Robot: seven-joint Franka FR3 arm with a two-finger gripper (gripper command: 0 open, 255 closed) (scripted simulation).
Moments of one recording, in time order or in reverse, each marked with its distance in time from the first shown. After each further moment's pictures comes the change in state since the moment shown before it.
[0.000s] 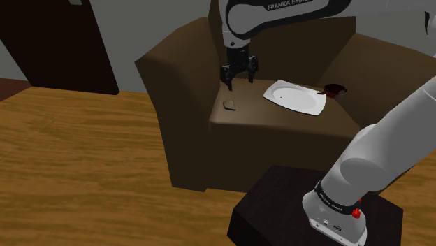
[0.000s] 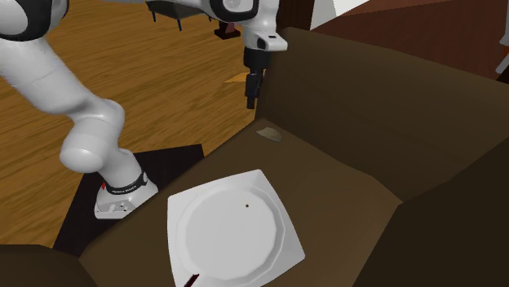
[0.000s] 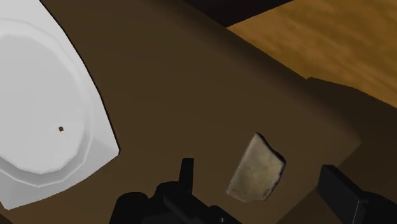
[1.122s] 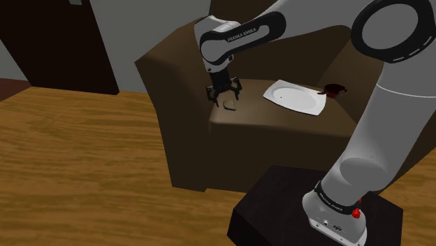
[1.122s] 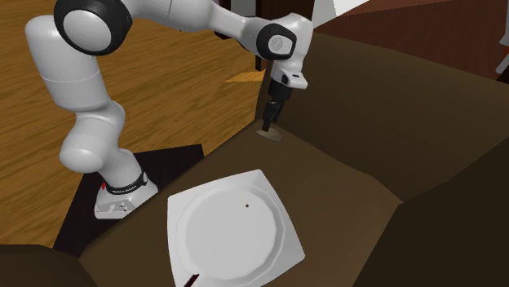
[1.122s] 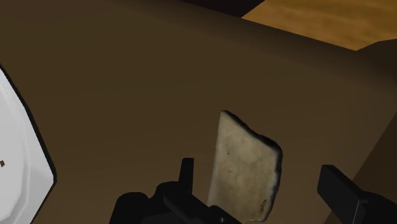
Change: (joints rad) arm -0.004 0.366 0.013 0.174 -0.050 0.011 0.276
